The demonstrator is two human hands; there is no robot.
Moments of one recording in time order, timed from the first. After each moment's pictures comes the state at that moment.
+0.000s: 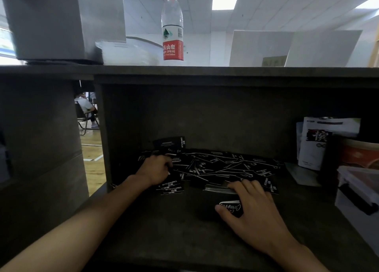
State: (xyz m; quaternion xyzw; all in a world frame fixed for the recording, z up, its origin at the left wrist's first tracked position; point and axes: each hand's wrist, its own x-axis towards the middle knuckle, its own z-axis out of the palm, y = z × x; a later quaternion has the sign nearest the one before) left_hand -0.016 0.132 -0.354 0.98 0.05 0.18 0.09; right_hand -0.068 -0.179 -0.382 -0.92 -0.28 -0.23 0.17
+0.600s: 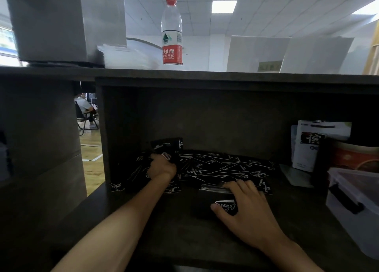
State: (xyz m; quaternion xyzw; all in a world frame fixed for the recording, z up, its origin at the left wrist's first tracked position) left_hand 0.008 0.081 -0.354 0.82 0.35 0.21 0.41; right_hand -0.065 -0.180 -0.384 -0.91 -0.28 -0.23 0.18
